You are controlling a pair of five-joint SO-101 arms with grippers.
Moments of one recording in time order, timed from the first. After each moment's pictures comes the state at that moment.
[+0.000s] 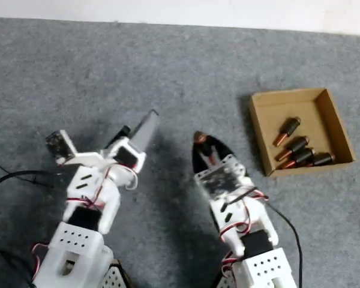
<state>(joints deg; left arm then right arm) 5.9 -66.5 87.7 2.3 52.2 -22.2 -88.4 95.8 5.6 22.8</state>
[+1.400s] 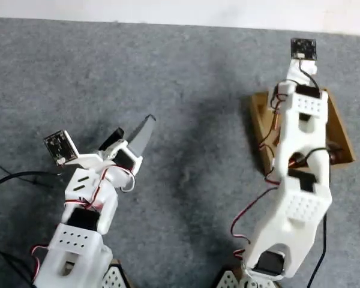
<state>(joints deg) 4.9 -66.5 89.5 2.2 43.8 7.9 30.5 -18.2 51.2 10.6</state>
